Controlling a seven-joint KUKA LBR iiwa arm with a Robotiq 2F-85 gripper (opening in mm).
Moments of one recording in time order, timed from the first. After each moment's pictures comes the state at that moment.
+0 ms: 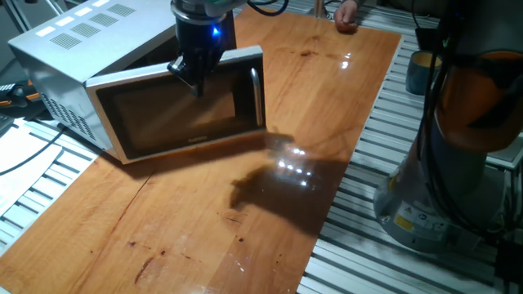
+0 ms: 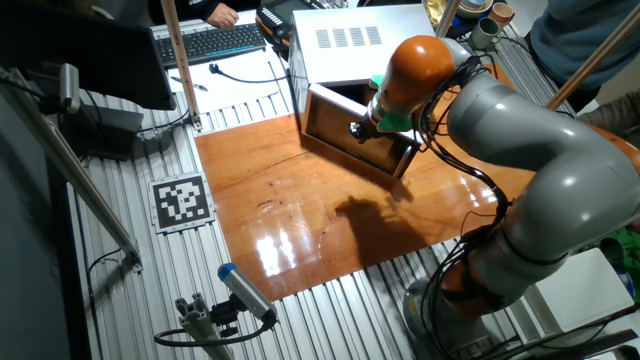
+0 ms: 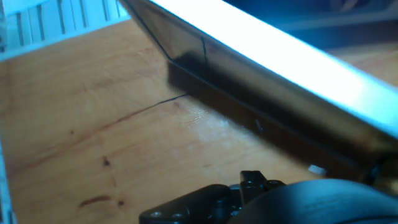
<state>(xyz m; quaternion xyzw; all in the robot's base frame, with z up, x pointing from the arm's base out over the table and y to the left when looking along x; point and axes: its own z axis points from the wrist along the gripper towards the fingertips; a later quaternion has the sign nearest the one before) 0.475 0.113 0.275 0.12 0.99 0.07 0.08</state>
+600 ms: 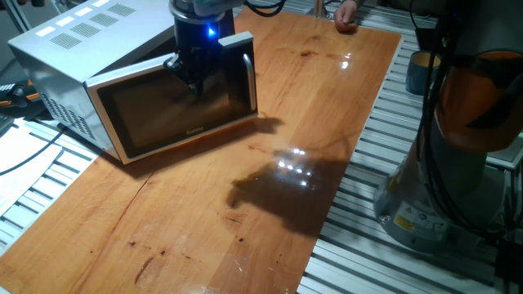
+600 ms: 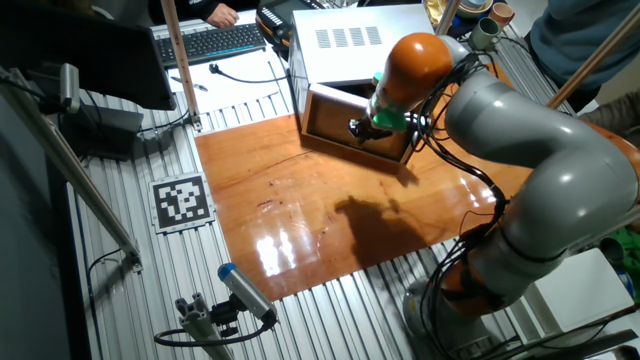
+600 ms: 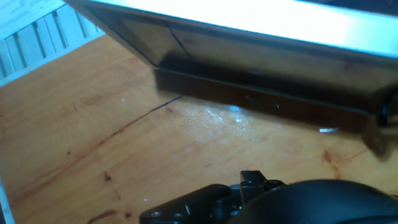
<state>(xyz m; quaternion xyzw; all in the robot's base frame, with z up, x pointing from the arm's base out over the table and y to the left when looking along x) 0.475 0.113 0.274 0.19 0.98 0.06 0.07</state>
